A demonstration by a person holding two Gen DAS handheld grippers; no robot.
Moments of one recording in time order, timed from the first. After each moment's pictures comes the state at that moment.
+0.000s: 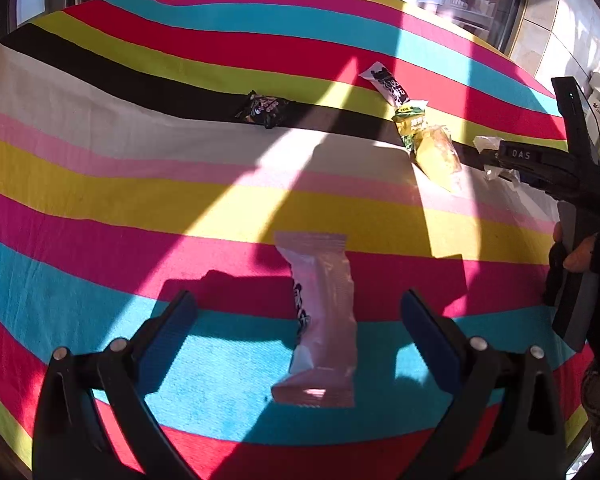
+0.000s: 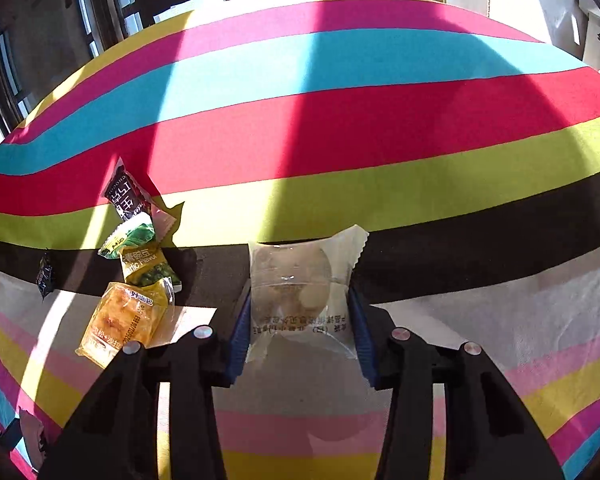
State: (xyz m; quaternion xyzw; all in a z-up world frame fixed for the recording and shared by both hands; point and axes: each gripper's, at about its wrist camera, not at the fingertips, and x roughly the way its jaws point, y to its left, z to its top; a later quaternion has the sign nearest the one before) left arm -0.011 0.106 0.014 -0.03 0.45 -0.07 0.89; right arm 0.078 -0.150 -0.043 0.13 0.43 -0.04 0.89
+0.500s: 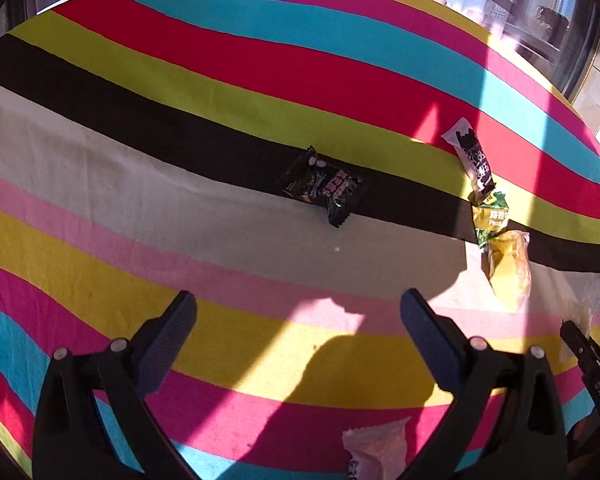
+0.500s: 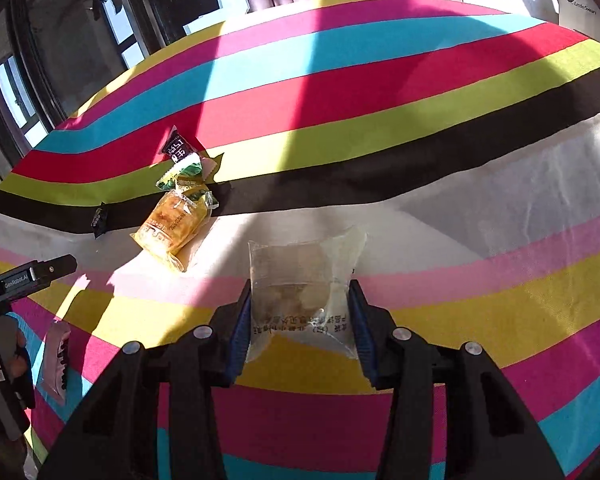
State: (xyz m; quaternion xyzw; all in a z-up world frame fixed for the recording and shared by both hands) left arm 0.104 0.136 0.027 -0.06 0.48 0.00 0.87; right arm 0.002 -0.166 -0.046 0.15 0.42 0.03 0.89
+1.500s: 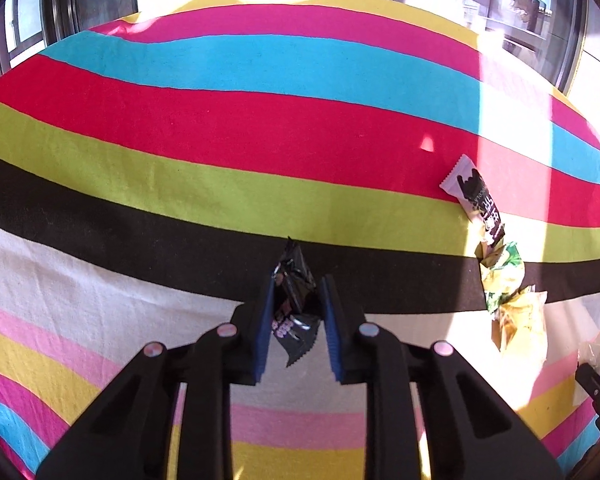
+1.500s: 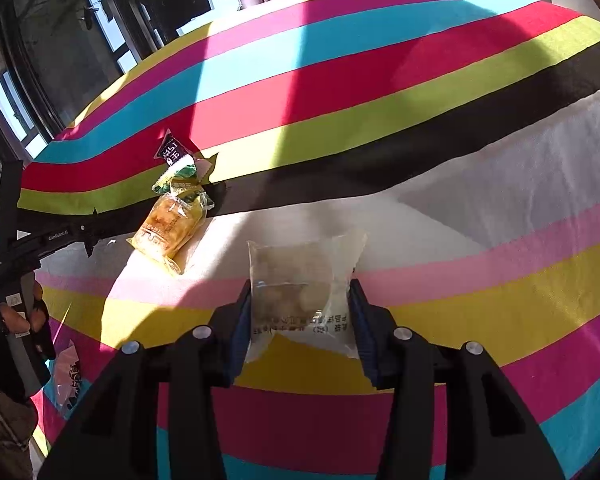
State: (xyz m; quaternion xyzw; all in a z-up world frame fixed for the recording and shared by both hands) left arm 0.144 0.131 0.032 -0.01 0.44 -0.03 0.90; right arm 0.006 -0.171 -0.053 0.18 0.43 0.03 0.89
